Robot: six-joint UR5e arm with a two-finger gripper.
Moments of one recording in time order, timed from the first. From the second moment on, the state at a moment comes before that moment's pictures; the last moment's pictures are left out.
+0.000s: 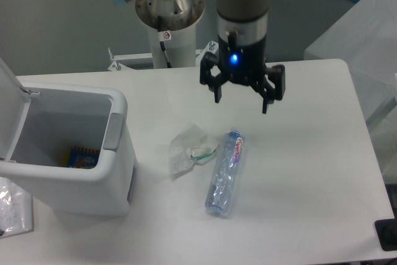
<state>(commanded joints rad) 2.52 -1.76 -1.46 -1.31 1.55 0.87</state>
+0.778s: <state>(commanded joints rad) 2.51 -1.74 -1.64 -1.14 1.54 0.87</state>
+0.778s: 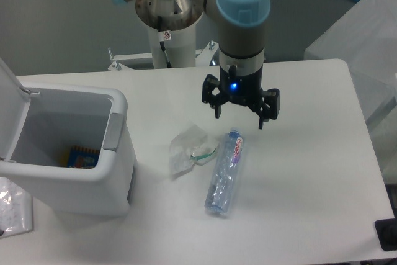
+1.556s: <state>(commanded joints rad) 2.47 -1.72 -1.91 -0.95 1.56 0.90</state>
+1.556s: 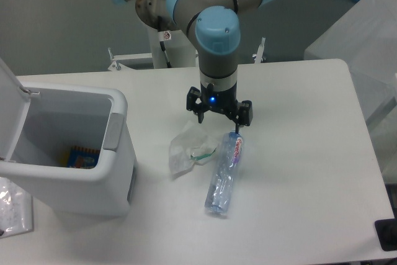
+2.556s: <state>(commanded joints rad) 2.40 -1.77 -1.98 -0.94 1.55 1.08</state>
